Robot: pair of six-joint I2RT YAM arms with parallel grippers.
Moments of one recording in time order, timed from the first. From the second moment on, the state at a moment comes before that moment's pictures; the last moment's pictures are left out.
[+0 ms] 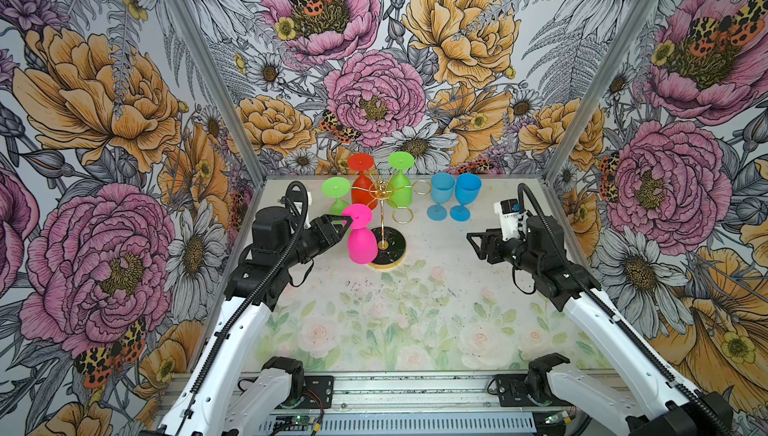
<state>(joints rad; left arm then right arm) -0.17 0.92 0.97 -0.41 0.51 -0.82 0.27 0.97 0.82 -0.35 -0.29 0.21</state>
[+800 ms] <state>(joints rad) -0.17 0.96 0.98 -0.39 0.52 -0.87 0.27 0.96 0.81 -0.32 -0.29 0.22</state>
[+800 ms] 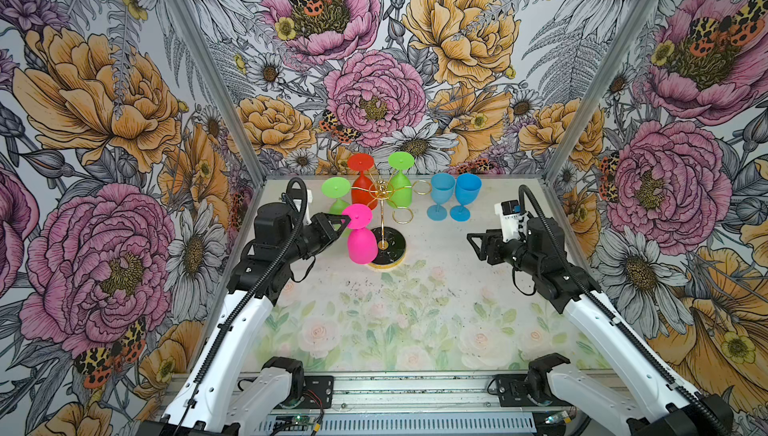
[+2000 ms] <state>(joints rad) -0.17 0.97 1.00 -0.36 0.60 -0.94 0.27 0.95 0.79 -0.31 -0.29 0.22</state>
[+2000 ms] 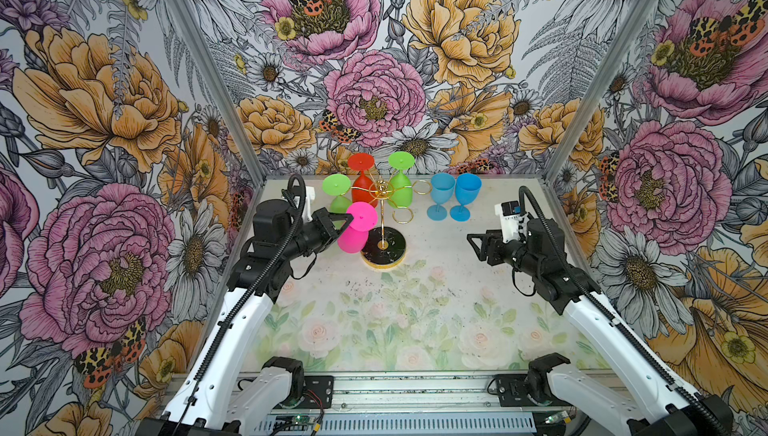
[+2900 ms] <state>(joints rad) -0.17 1.06 1.05 -0.30 0.67 -1.06 0.27 0.95 0.79 -0.31 -0.29 0.22</state>
